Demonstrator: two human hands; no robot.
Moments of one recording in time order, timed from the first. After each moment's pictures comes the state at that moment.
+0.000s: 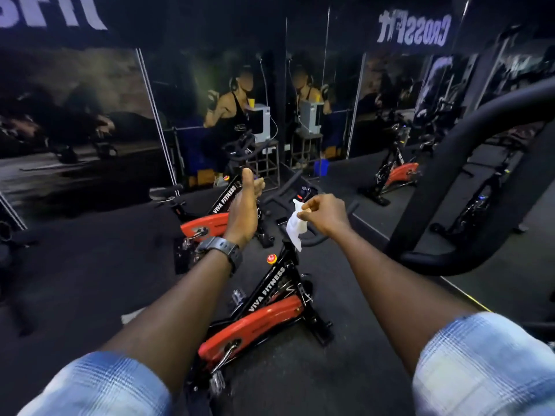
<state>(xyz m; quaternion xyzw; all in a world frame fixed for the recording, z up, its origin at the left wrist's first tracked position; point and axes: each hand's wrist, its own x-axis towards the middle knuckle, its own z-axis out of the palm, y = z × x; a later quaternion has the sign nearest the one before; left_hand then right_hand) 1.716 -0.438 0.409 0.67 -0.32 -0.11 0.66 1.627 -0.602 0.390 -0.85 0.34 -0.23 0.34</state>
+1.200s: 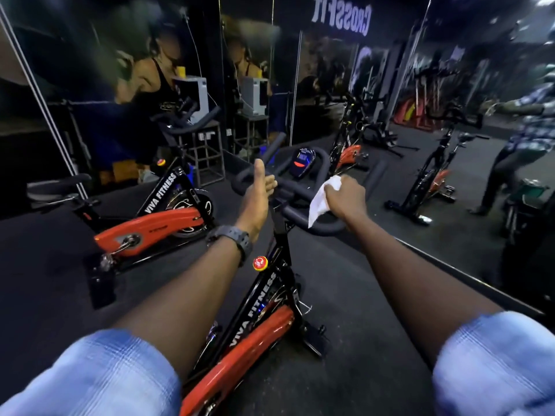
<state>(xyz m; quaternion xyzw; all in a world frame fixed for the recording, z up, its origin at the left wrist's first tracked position) 2.008 -0.630 0.129 0.58 -0.36 -0.30 0.66 1.865 -0.757 0.134 -0.74 0.51 -0.35 0.24</state>
